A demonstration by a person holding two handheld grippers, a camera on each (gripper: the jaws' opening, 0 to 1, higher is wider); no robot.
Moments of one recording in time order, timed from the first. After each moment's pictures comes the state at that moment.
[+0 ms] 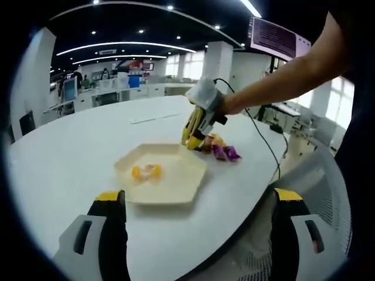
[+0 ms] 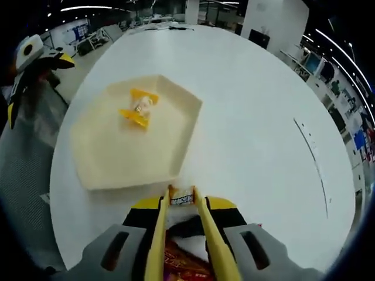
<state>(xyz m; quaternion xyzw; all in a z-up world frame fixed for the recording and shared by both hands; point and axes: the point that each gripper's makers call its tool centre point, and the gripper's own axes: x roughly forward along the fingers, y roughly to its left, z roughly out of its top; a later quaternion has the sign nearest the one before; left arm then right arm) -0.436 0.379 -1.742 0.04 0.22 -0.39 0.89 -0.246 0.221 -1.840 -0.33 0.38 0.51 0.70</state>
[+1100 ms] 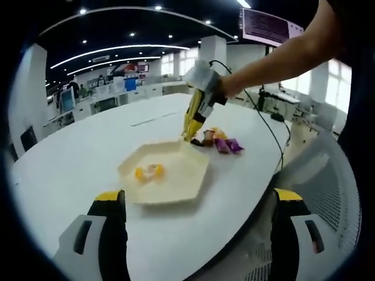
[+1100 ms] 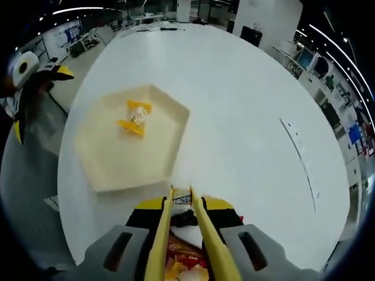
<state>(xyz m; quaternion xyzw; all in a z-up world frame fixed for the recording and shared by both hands) -0.436 0.380 -1.750 0.09 0.22 -0.39 0.89 -0.243 0.212 -1.798 -0.33 0.39 0.49 0.71</state>
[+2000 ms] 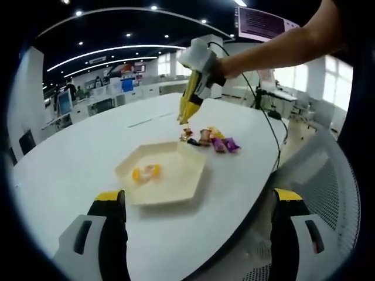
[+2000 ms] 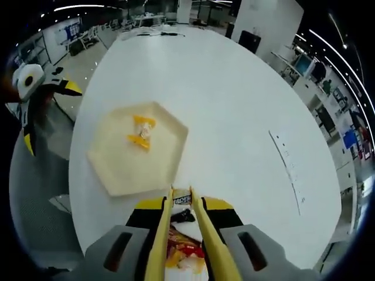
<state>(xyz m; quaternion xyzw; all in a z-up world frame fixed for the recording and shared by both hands) -0.440 0.377 -1.748 0.10 0.22 -0.40 0.89 -0.247 0.218 -1.750 -0.34 0.37 0.48 0.72</state>
